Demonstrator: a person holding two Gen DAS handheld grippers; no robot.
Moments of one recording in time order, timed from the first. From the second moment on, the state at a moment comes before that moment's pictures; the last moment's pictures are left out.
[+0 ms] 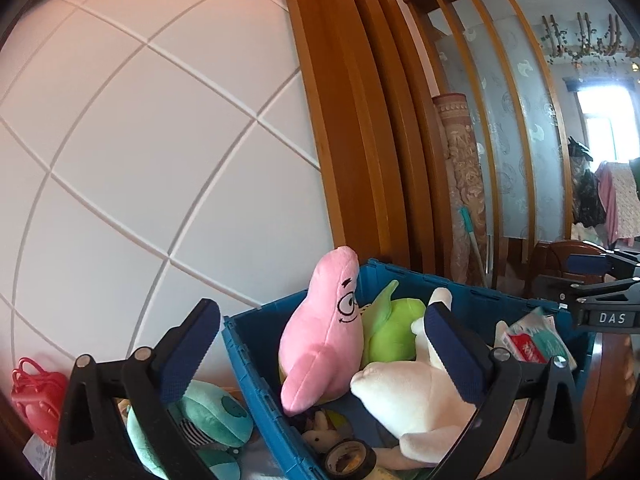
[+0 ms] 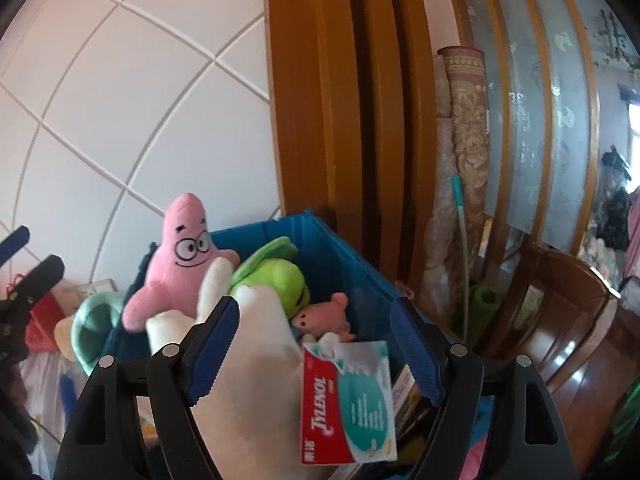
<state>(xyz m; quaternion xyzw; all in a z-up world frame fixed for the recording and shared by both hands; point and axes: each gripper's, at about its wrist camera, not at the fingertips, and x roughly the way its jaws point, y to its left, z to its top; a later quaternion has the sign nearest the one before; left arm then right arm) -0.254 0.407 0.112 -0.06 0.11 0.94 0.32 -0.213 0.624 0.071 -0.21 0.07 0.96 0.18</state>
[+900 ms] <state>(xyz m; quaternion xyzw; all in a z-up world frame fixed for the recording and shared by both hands) -0.233 0.165 0.067 -0.09 0.08 0.97 0.22 -0.151 0.412 0.065 -0.15 0.06 0.98 0.07</state>
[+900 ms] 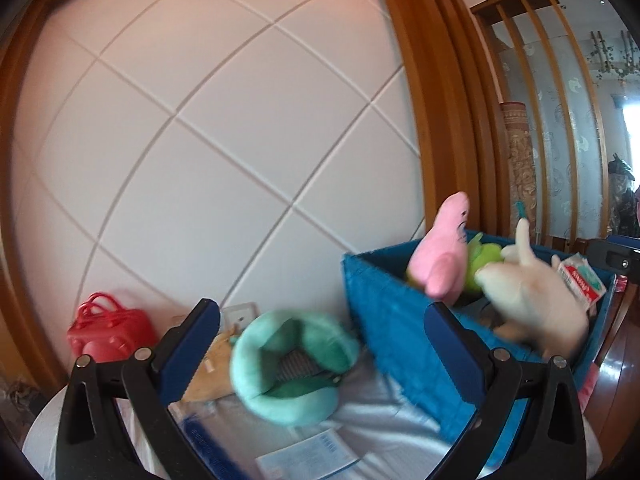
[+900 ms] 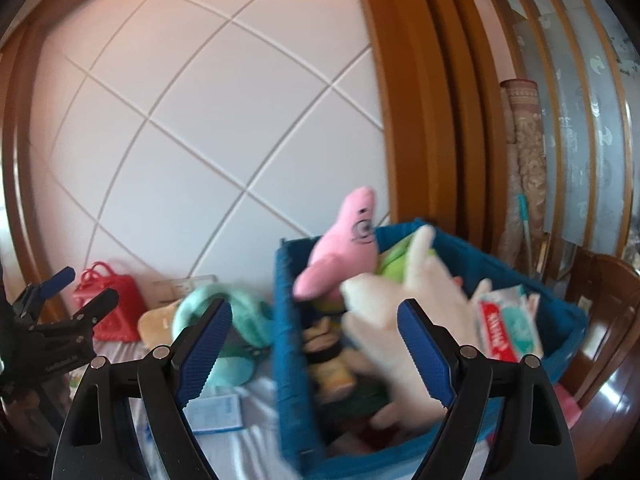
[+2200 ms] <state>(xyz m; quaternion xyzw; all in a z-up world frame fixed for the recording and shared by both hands) -0.231 -0.152 -0.018 -0.16 0.06 0.99 0.01 -0.253 0.166 -0.104 -0.34 0.05 0.94 -0.07</state>
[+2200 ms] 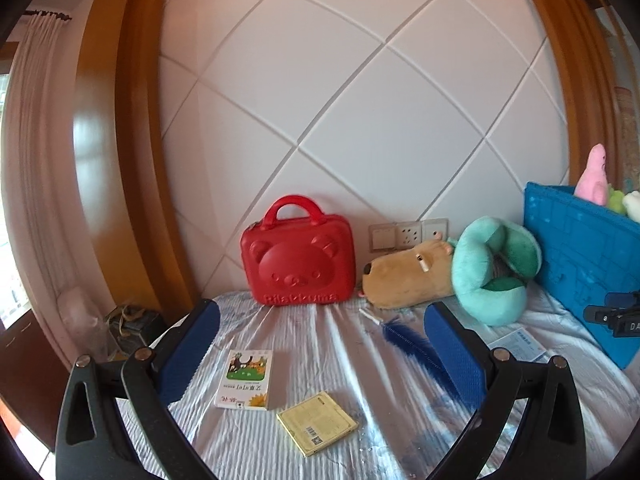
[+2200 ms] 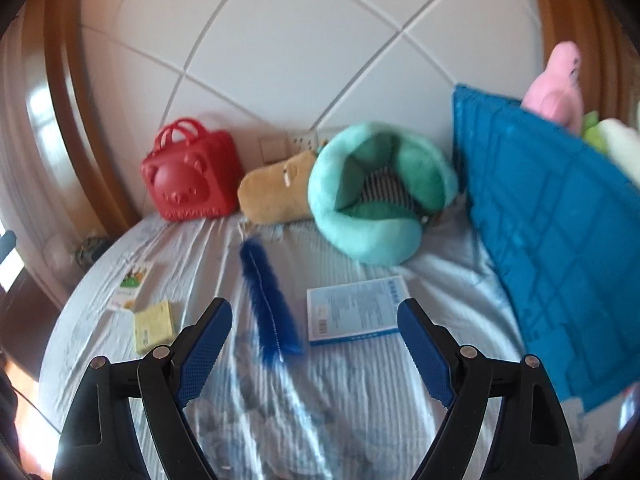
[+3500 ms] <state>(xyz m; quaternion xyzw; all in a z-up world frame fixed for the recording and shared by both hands) -0.265 -0.388 -0.116 -0.23 0.03 0.97 -0.11 -0.367 -0.214 -0.304 -0.49 -0.16 0.80 -0.30</state>
